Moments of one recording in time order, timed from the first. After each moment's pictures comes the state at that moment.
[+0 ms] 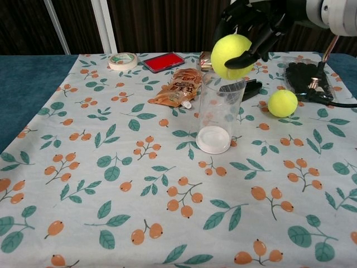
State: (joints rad) left arm 0.00 -1.04 -0.02 -1.73 1.49 1.55 0.10; right arm 0.85 -1.22 0.36 -2.04 -0.69 0.99 -0.46
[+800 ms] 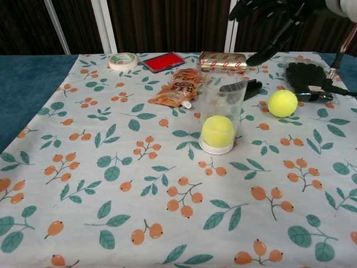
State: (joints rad) left arm 0.00 -1.04 -0.02 -1.73 1.49 1.55 0.10; right arm 0.88 -1.18 0.34 -1.98 -0.62 1.05 -0.40
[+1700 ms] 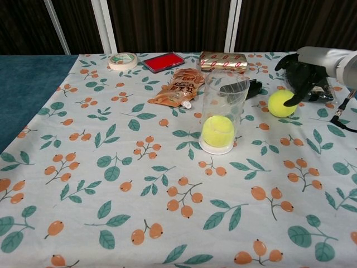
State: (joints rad) left arm 0.00 -1.04 -0.02 -1.72 1.49 1.54 0.11; right arm 0.86 -1.51 0.22 -1.29 -0.62 0.89 -0.36
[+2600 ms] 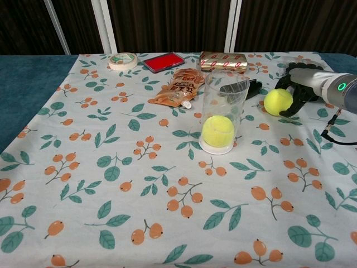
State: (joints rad) left arm -0.01 -1.05 -0.03 -1.72 1.47 1.53 0.12; right arm 0.86 -1.67 0.22 -0.98 -0.68 0.76 -0.33
